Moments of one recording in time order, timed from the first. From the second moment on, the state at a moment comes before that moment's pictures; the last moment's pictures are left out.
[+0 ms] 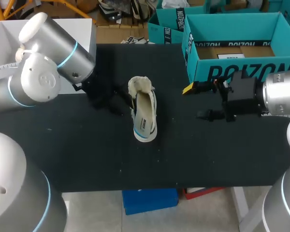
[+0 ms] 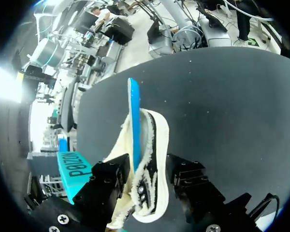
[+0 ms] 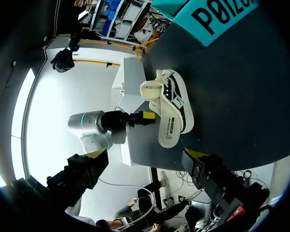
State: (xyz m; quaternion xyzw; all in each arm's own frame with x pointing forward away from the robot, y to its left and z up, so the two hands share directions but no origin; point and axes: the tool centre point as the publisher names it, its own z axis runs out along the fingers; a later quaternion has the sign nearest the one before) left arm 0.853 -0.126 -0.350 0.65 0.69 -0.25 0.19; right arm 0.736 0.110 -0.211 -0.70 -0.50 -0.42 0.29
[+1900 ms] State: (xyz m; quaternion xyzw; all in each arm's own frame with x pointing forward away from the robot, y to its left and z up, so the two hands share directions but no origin) left arm 0.889 -0.130 -0.375 0.75 0.63 -0.15 0.13; right arm 0.736 0.111 -0.212 -0.70 -0.50 -0.43 0.29
